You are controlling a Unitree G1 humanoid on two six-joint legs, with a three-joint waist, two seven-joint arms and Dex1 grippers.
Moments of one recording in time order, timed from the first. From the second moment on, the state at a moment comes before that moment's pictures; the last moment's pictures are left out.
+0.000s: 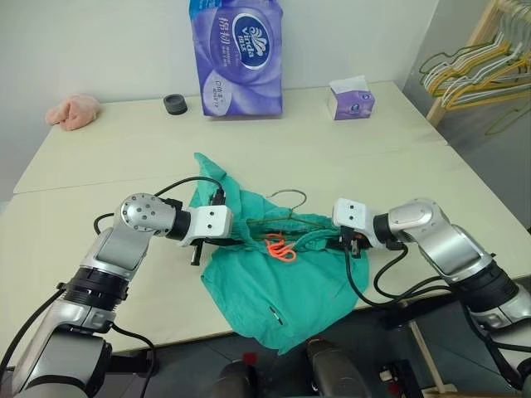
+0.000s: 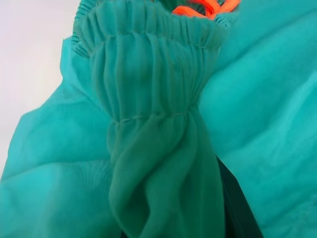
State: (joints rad) left arm -0.56 0.76 -0.24 0.19 -0.02 -0.05 -1.34; right arm -0.65 -0.72 0.46 -0.06 0.06 0.55 1.07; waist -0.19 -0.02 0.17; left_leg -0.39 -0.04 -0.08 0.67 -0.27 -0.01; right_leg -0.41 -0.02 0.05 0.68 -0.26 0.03
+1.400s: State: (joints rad) left arm -0.73 0.68 -0.17 0.55 -0.05 -0.26 -1.35; right arm -0.59 -0.89 0.33 -0.30 0.22 0.74 1.23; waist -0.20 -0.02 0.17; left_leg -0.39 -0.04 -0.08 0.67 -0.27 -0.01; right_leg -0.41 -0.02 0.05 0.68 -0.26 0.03
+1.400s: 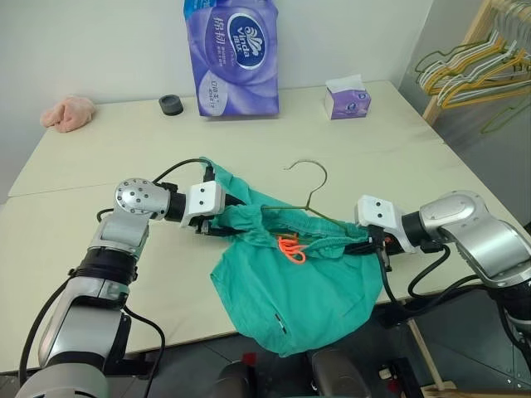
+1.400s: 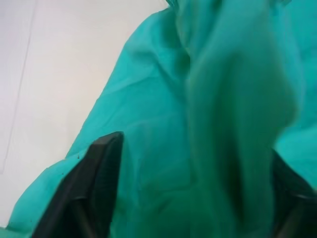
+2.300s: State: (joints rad) left arm -0.74 0.66 -0.17 0.59 -0.02 -0.31 -1.26; right arm -0.45 -1.01 0.24 -0.37 0.30 0.75 1.22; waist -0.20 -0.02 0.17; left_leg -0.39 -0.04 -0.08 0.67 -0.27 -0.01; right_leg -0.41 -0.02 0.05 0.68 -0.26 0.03
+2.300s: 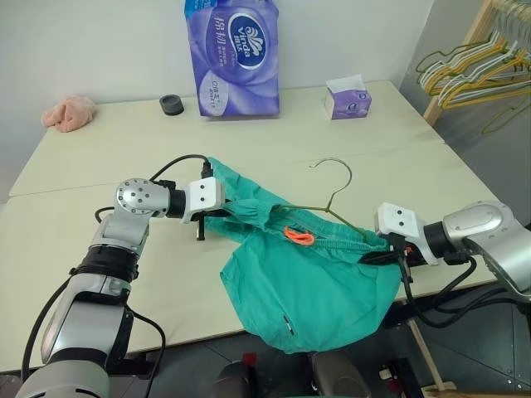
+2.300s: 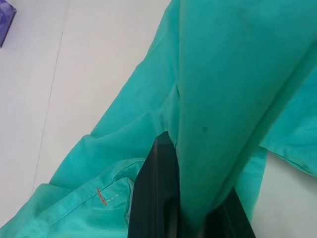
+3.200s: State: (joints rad) left arm -0.67 0.63 -0.04 0.52 -0.10 -0.14 -1.04; right arm -0.48 -0.94 0.20 -0.36 0.38 0.87 1.12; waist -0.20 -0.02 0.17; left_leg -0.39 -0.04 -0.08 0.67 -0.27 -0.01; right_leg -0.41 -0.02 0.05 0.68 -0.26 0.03
